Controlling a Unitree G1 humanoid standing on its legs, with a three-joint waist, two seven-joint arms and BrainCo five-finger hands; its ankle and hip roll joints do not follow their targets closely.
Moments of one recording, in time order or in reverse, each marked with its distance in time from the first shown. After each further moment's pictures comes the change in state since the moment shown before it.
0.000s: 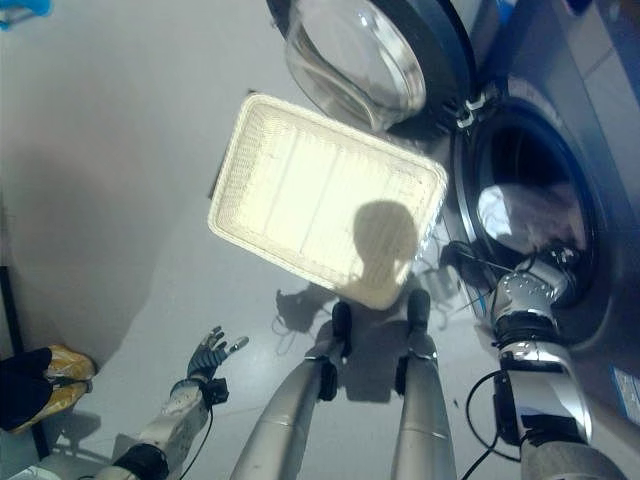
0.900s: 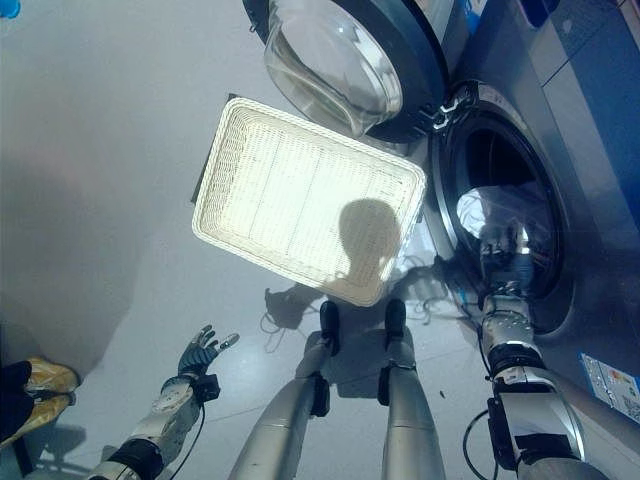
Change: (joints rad) left arm -0.015 -0.015 0.042 0.069 -0.001 -0.003 -0.043; right arm 0.125 0.079 0.092 0.165 -0.589 0.093 0.387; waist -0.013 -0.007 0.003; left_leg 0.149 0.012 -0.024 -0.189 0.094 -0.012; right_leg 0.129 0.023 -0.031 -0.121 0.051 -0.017
